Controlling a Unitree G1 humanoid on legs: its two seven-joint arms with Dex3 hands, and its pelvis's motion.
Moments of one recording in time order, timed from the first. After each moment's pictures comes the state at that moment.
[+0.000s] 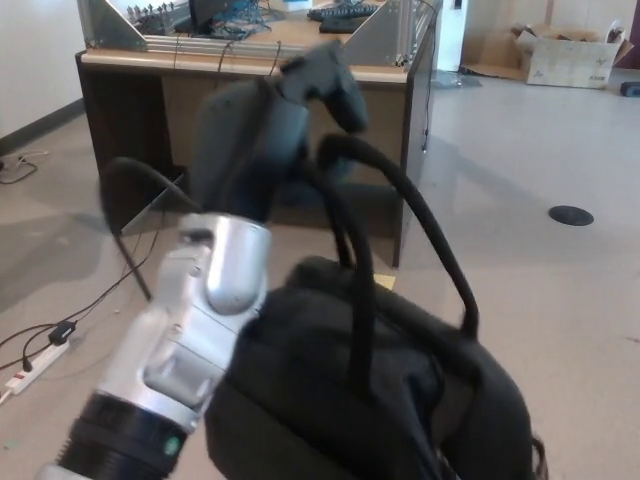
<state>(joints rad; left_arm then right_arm) -1.00 0.26 -0.15 0.28 0.58 -0.11 0.37 -0.30 -0.35 0.11 0.99 -0.28 -0.50 -0.14</state>
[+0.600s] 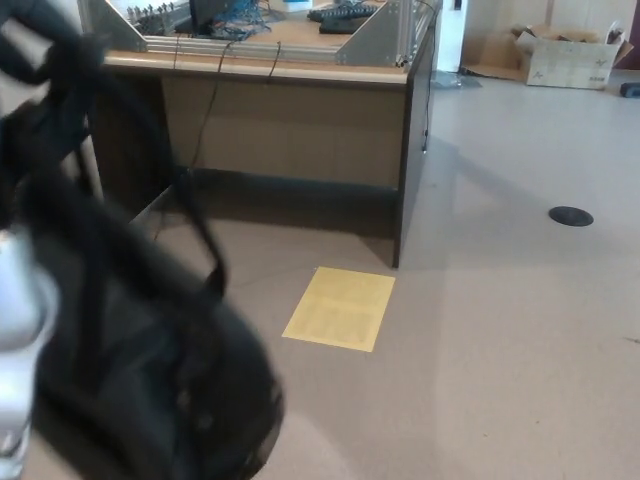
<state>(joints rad) -0.68 0.40 0.25 -0.07 0.54 -0.33 0.56 -0.31 -0.37 0.11 0.99 -0.29 -0.50 -0.12</state>
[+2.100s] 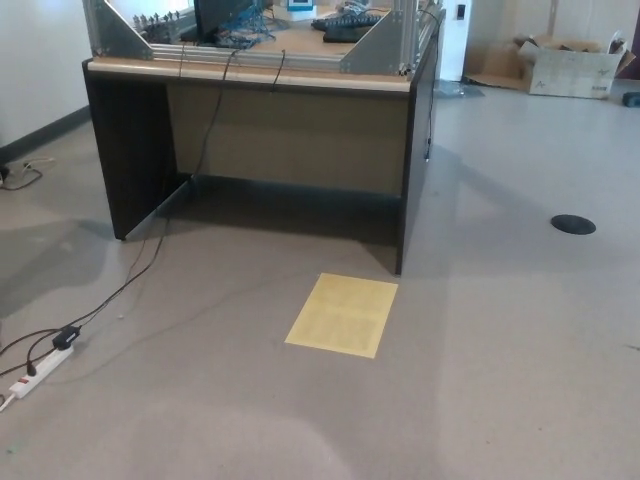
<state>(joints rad) 0.01 0.52 0.36 0.39 0.66 -0.93 0.91 -0.29 -0.36 0.14 1.00 -0.31 -0.50 -0.12</state>
